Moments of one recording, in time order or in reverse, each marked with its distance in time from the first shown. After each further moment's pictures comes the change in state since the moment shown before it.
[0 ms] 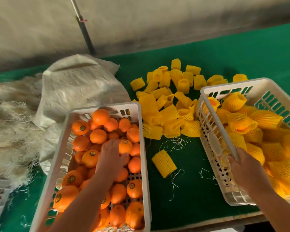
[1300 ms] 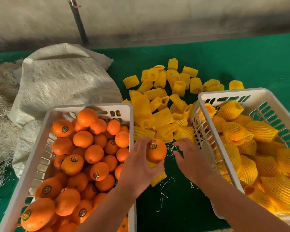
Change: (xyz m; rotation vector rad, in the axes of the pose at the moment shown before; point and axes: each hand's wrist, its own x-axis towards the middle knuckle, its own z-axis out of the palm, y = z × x) left_hand -0.024 0.124 0.003 -0.574 0.043 0.268; right_hand 0.043 -0.096 0.075 -0.190 -0.232 -0.477
